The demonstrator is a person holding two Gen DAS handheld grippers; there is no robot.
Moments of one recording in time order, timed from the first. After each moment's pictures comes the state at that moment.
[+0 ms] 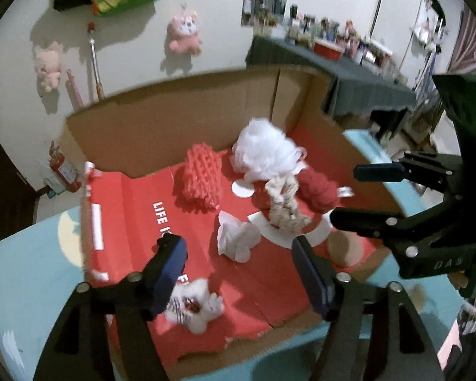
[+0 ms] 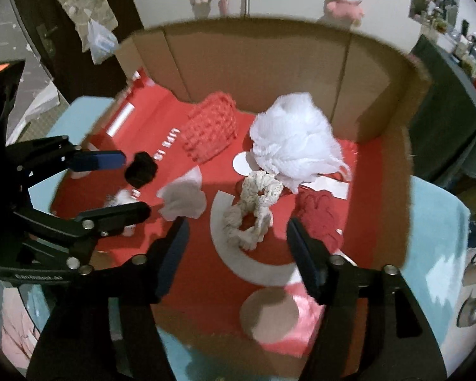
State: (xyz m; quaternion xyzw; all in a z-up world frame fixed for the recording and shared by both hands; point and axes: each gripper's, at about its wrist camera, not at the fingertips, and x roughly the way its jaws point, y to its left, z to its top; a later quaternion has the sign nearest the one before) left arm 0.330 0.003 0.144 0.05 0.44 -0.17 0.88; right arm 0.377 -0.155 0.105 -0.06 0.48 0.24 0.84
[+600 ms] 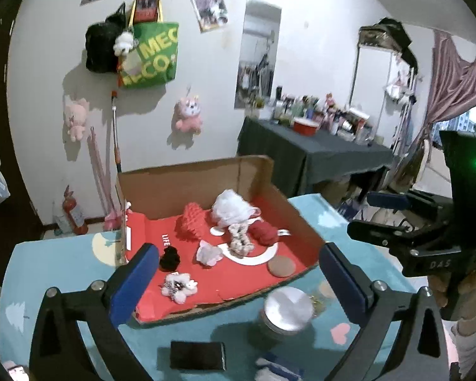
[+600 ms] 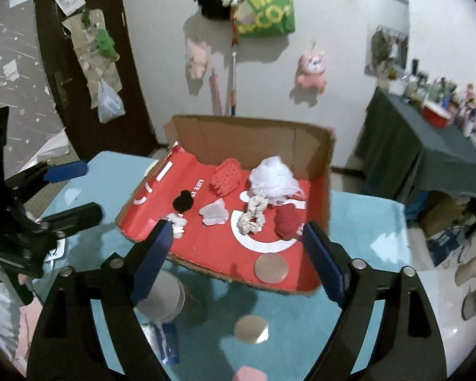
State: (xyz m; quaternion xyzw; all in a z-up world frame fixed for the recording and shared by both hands) left arm 0.171 0.019 0.239 0.01 0.28 -0.19 0.94; right arm 0.218 -0.189 0.212 -0.04 0.33 0.19 0.92
